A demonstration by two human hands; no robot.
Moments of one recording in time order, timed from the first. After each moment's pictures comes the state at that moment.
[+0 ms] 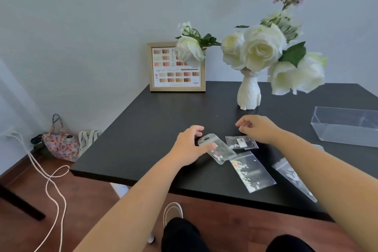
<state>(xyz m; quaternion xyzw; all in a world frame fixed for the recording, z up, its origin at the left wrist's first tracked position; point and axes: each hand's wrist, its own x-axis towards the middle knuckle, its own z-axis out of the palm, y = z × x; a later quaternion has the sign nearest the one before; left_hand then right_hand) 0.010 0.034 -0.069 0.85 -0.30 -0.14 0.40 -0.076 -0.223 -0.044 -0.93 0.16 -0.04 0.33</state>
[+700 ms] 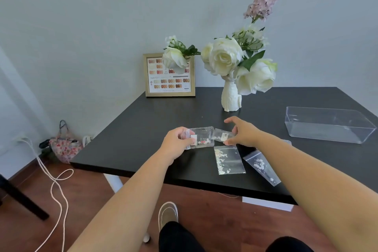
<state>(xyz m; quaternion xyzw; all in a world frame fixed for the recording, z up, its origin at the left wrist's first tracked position) -0.030 0.021 -0.053 0.82 -0.20 -0.13 0.53 -0.116 -0.228 -0.043 -0.93 0.14 0.00 0.34</state>
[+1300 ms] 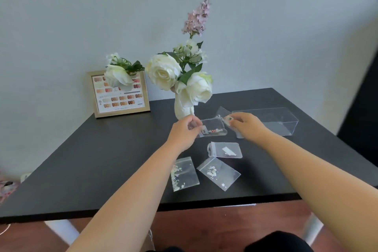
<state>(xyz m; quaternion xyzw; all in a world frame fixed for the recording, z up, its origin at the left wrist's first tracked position) -0.073 -0.141 -0.010 0.79 -0.40 -0.07 0.46 -0.220 -0.323 -0.009 -0.86 0.25 -0.20 0.39</state>
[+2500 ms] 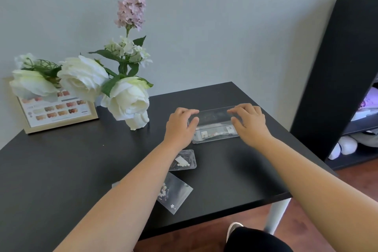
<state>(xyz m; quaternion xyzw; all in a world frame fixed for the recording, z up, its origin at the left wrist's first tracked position) -0.112 -0.286 -0.033 0.78 -0.50 0.01 0.36 -0.299 -0.431 -0.041 -0.87 0.30 -0.34 0.17</state>
